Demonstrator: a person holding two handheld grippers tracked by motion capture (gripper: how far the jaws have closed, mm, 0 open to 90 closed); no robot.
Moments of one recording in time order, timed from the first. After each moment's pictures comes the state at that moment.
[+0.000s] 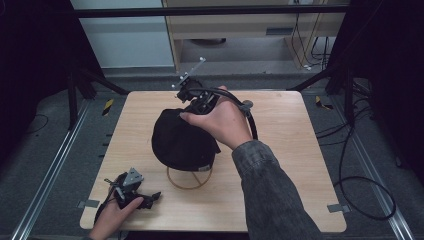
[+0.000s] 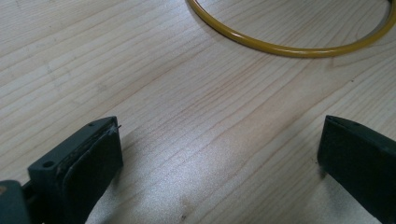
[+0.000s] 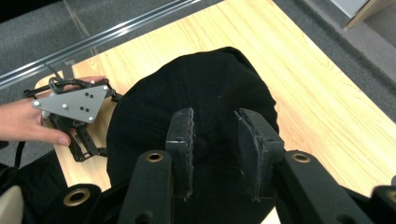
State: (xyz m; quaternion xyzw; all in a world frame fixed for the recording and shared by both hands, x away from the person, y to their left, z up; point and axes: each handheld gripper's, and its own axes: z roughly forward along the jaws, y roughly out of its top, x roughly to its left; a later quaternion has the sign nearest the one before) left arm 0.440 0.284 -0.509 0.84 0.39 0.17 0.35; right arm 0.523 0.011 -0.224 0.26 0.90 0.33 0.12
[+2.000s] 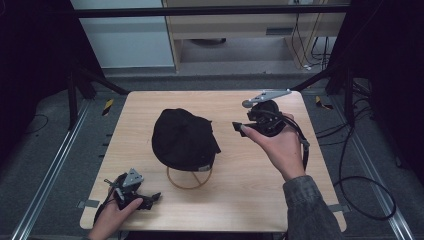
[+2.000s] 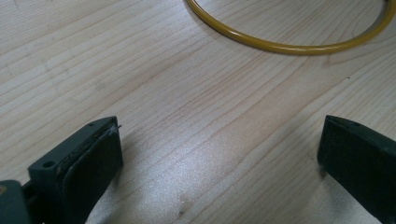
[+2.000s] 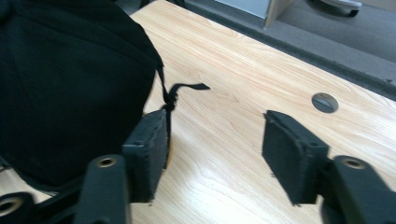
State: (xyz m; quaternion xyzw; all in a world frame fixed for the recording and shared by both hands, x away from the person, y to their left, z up) left arm 0.437 0.284 -0.509 0.84 0.38 0.17 0.35; right arm 0.503 -0.132 -0.287 0.41 0.80 0.40 0.19
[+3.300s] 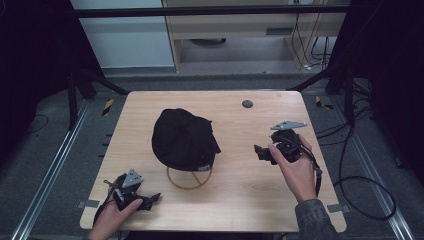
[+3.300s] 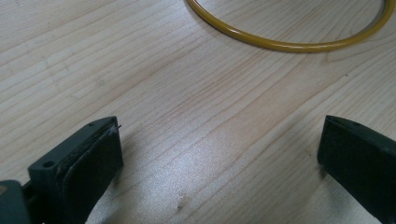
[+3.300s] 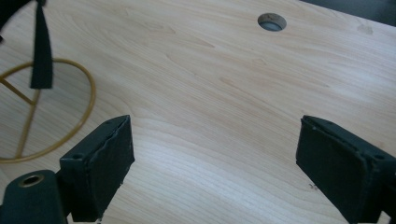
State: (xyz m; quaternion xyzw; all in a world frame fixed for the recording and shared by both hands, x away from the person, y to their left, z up) left arm 0.436 0.285 -0.509 0.84 0.38 0.17 0.35; right arm 0.495 -0.190 -0.382 0.49 0.77 0.35 0.22
